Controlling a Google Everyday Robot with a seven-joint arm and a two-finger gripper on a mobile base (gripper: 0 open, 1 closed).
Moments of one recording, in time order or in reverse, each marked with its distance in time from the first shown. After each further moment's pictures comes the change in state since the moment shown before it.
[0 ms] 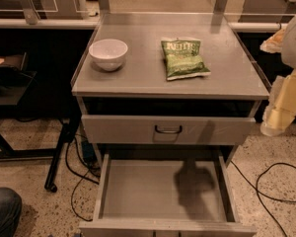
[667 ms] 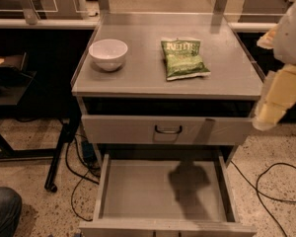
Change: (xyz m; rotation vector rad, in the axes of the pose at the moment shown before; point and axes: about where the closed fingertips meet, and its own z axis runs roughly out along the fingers) arm -0.010 -0.007 0.000 0.021 0.018 0.013
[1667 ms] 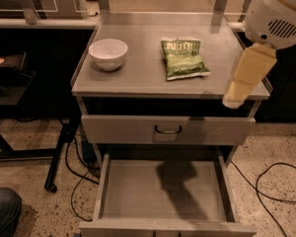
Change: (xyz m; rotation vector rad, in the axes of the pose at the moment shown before) arm -0.045 -0.026 0.001 0.039 -0.010 0.072
